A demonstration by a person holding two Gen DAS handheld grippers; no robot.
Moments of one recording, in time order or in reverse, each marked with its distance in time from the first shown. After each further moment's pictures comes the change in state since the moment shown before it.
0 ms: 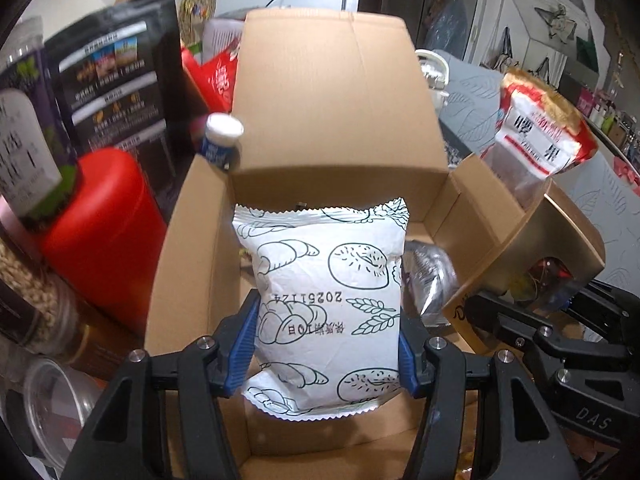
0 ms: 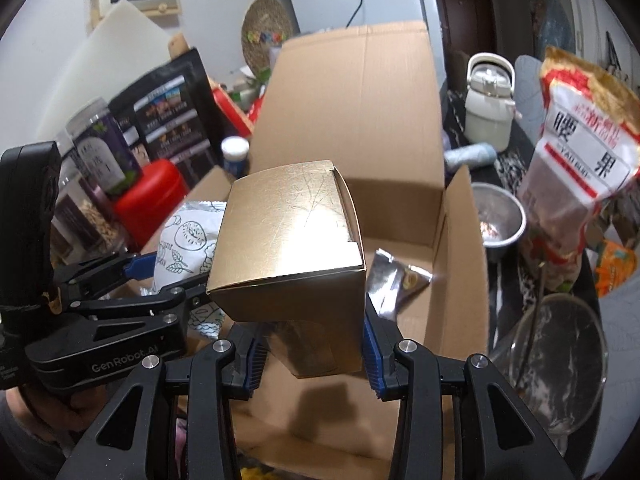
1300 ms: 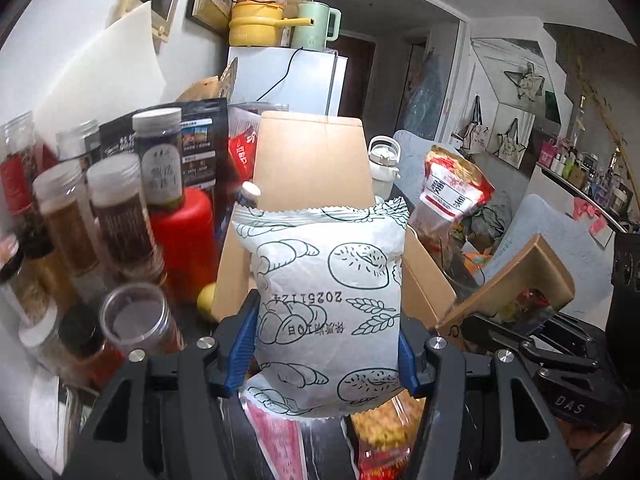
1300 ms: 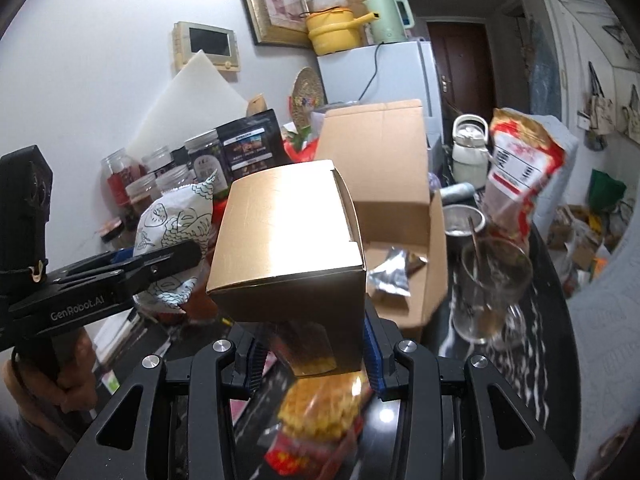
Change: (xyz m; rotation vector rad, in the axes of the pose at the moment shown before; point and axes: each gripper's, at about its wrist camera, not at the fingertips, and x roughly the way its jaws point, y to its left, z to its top) left arm -0.172 -0.009 -0.074 -0.039 -0.293 -0.064; right arm -0.139 0.049 -0.079 -0.030 -0.239 0.037
